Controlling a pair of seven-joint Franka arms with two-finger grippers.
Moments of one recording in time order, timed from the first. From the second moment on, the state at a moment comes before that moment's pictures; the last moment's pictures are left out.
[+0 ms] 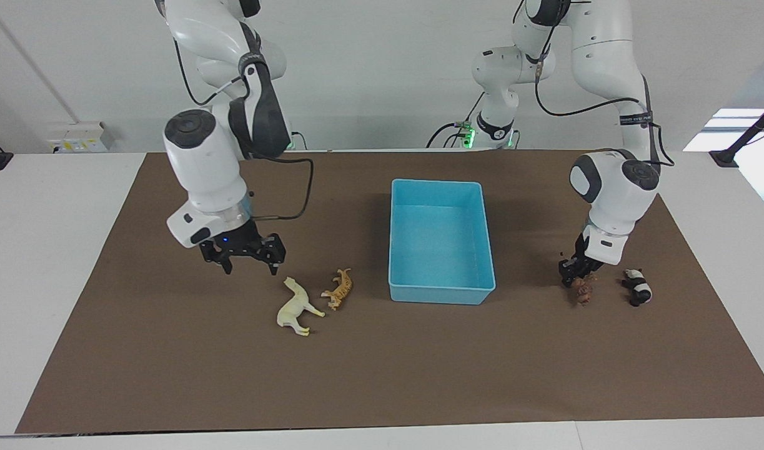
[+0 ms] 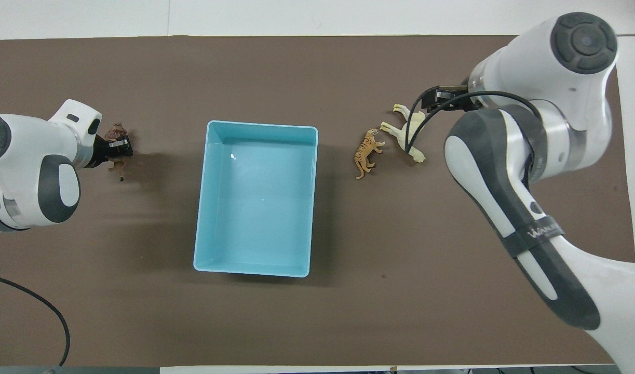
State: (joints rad) left arm 0.06 0.30 -0.04 -2.02 -0.04 2.48 -0.20; right arm 0.21 0.36 0.00 -1.57 -0.01 2.07 0.31
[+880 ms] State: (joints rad) left arm -0.37 0.20 -0.07 -1.75 -0.04 2.01 -0.71; right arm 0.24 0.54 -0.01 -1.56 0.02 2.15 0.50
